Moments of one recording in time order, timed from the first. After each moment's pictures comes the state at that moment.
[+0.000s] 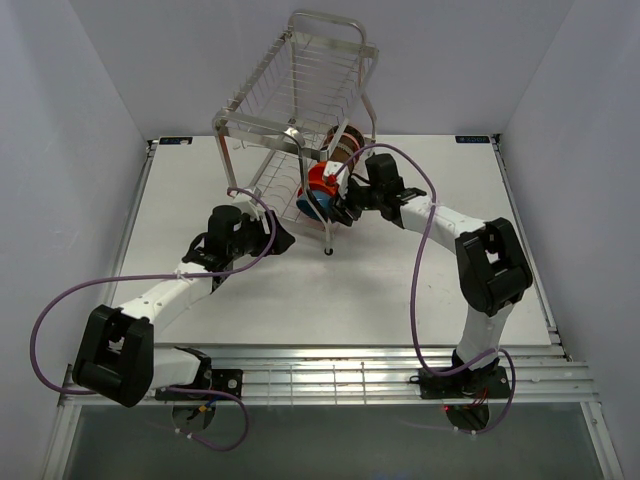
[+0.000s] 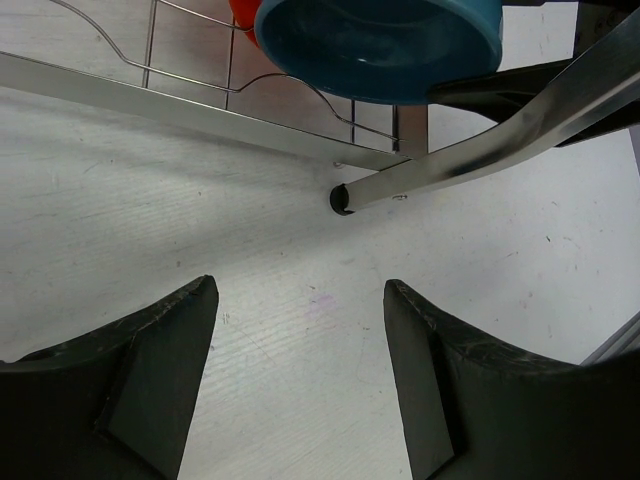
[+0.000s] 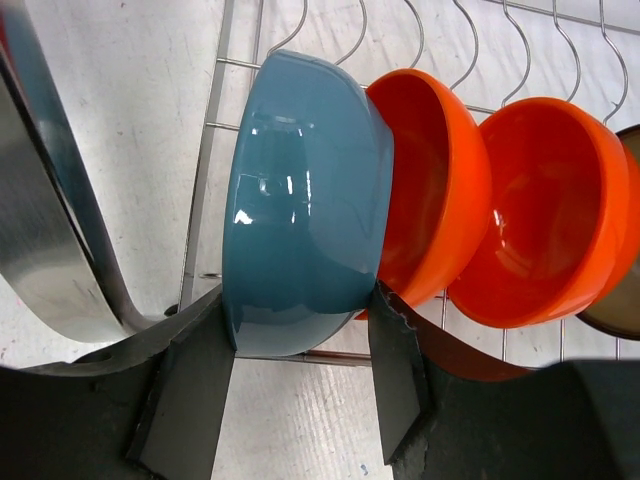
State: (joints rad) left arm -0.37 1.27 0.66 0.12 0.26 -0.46; right arm 0.51 1.84 1.29 -0.03 -0.61 -0.58
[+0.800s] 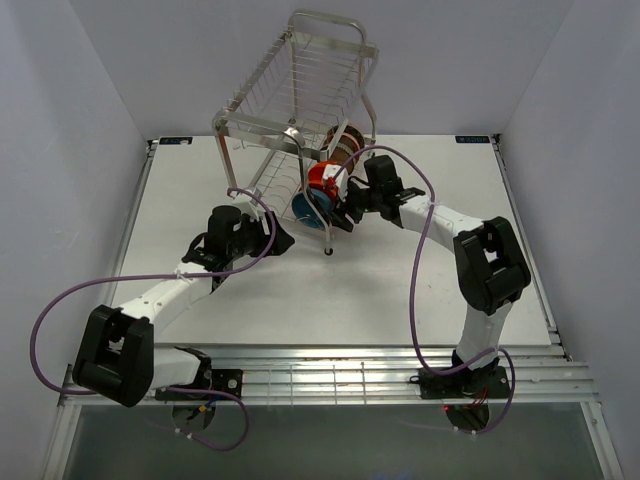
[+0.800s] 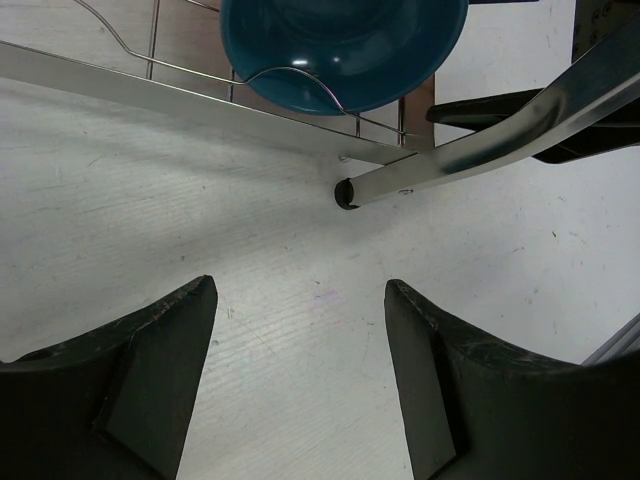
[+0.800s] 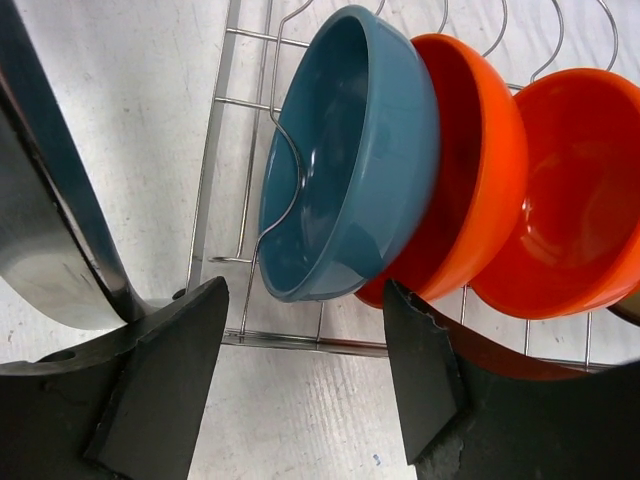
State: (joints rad) left arm -0.36 1.27 0.66 0.10 0.26 -0.44; right arm 0.52 1.85 1.30 -0.08 -0.61 -0.61
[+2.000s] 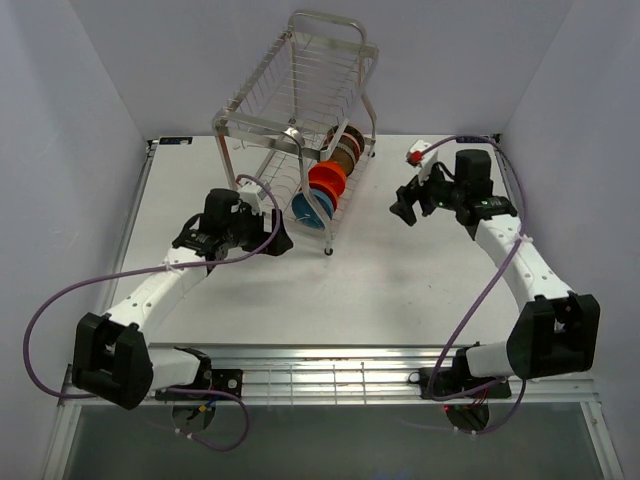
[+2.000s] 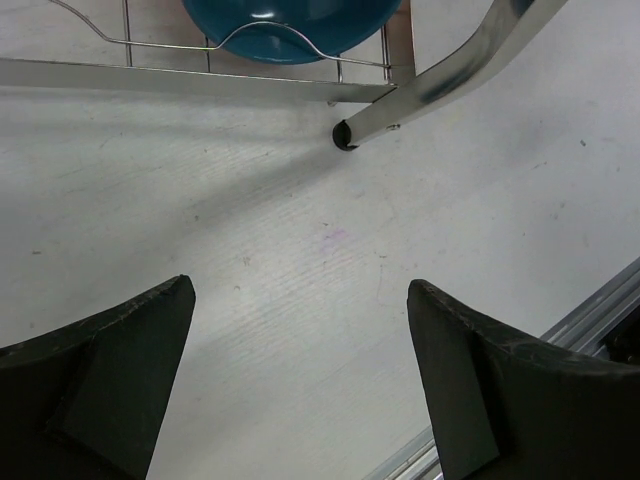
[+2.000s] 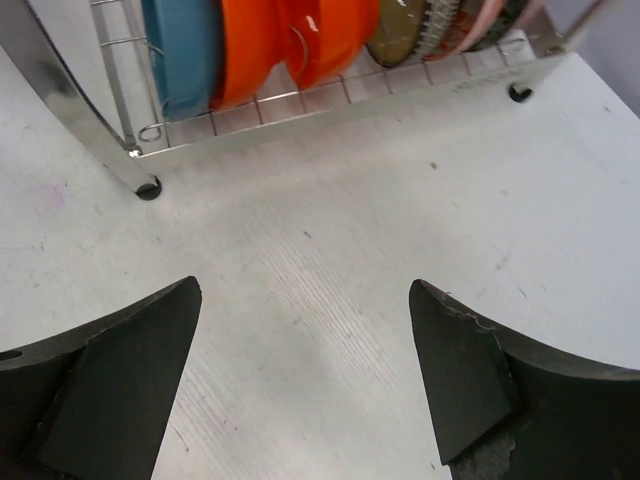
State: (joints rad) left arm -0.36 1.22 0.81 -0.23 0.33 -0.25; right arm 0.22 1.41 1.12 -0.27 -0.61 -0.47
